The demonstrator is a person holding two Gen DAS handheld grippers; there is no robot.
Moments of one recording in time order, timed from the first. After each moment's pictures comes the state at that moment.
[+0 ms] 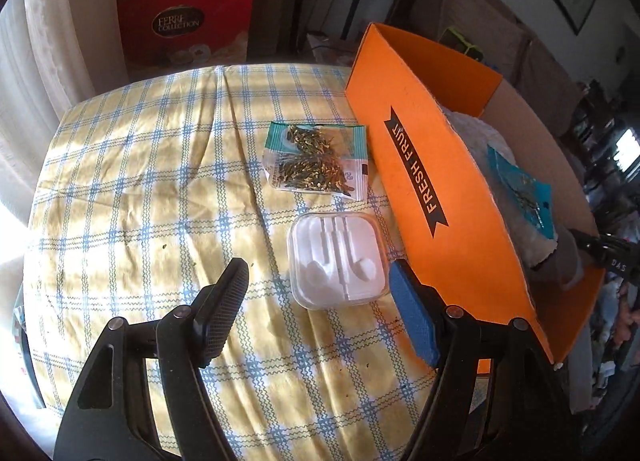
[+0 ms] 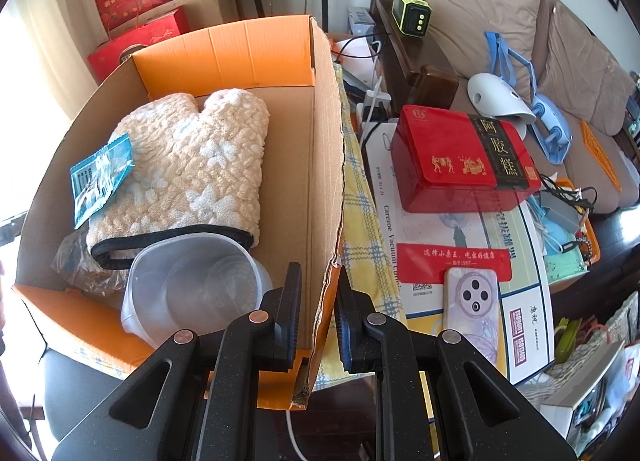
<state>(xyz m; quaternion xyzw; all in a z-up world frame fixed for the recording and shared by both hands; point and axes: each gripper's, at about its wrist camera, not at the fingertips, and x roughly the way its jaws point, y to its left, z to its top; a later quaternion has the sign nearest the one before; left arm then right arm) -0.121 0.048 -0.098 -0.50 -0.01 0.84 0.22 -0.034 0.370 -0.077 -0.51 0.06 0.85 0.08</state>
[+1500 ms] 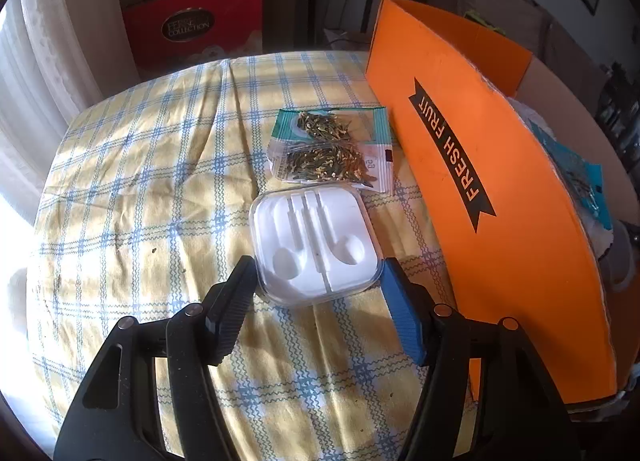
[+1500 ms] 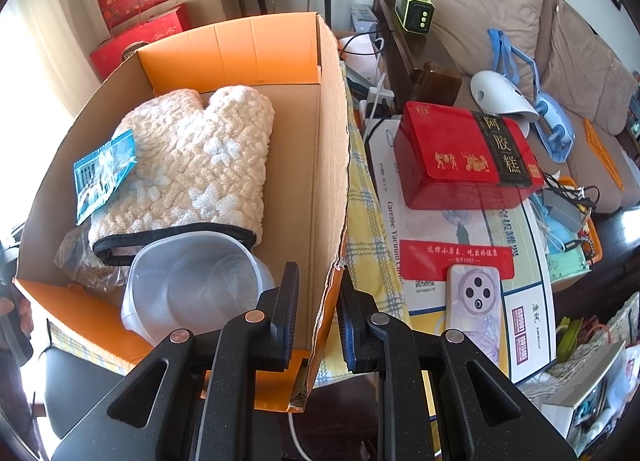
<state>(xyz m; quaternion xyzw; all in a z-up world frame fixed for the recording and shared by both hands) -0.128 0.066 -0.122 -0.50 0.04 0.85 0.16 -0.033 0.368 -0.079 -0.51 0.06 0.85 0.07</state>
